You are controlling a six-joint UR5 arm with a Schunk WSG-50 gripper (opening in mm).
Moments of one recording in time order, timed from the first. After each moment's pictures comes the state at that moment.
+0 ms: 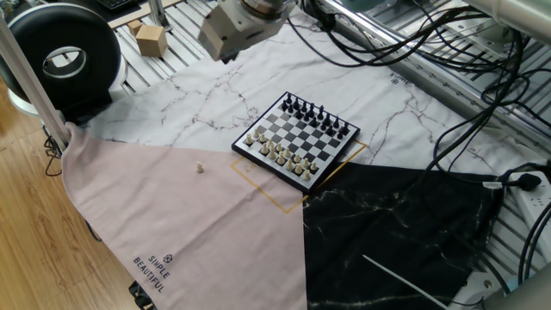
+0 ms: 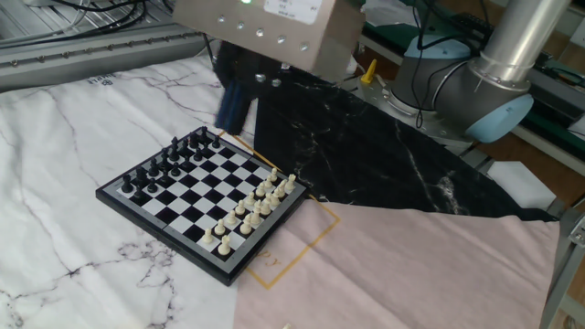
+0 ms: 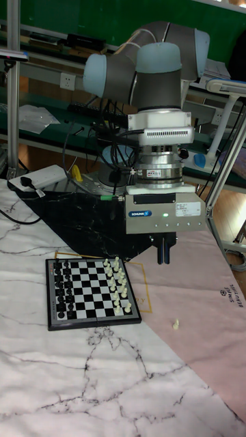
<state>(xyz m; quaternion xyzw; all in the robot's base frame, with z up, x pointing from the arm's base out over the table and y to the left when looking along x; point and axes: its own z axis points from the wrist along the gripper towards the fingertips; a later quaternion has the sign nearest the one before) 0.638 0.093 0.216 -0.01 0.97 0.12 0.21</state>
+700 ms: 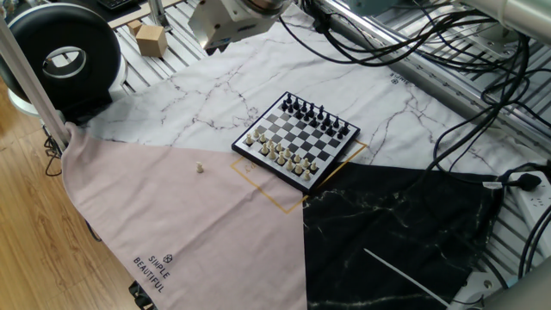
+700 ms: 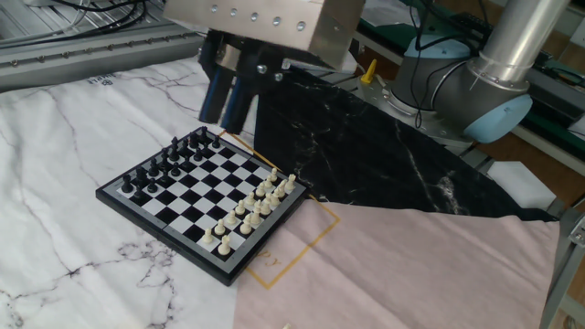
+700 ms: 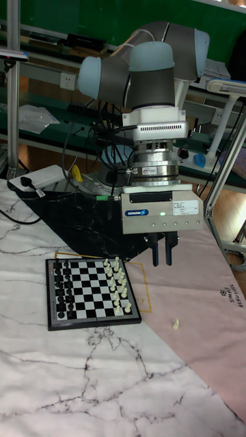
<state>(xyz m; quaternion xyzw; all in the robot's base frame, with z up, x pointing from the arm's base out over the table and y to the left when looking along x) 0.654 0.085 0.224 0.00 0.96 0.12 0.24</state>
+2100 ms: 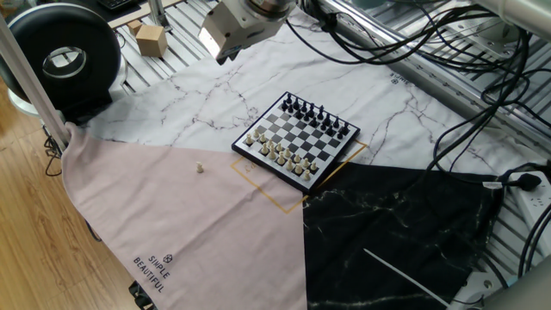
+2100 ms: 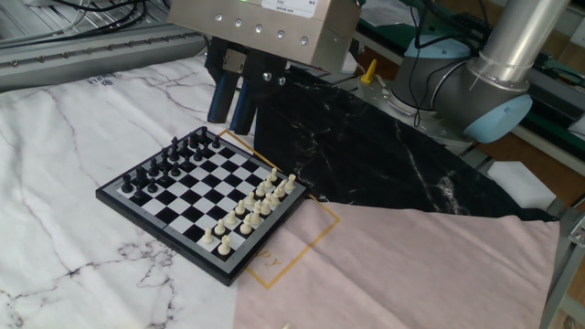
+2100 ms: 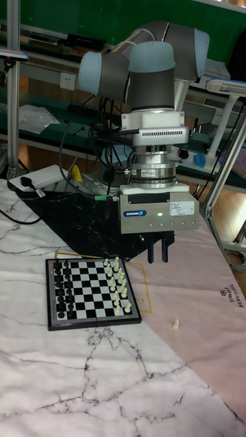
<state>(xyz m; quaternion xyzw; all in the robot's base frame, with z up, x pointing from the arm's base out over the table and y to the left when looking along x) 0.634 0.081 0.212 -0.04 0.97 0.11 0.20</state>
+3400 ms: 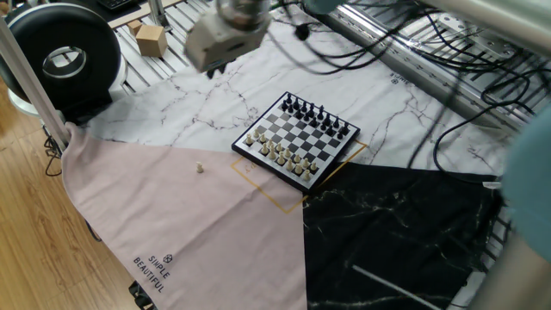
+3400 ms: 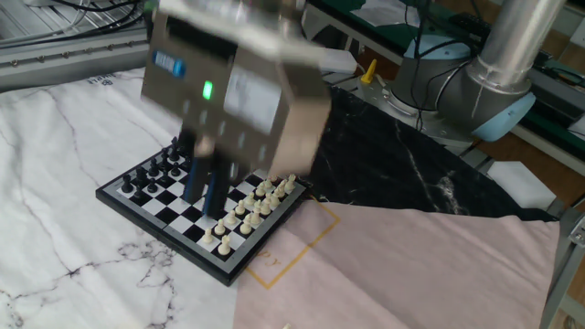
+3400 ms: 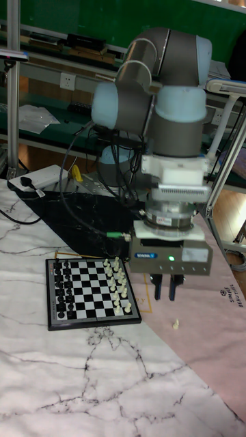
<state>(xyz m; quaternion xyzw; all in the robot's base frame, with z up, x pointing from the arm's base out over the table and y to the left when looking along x) 0.682 0.119 0.146 0.01 0.99 0.08 0.14</state>
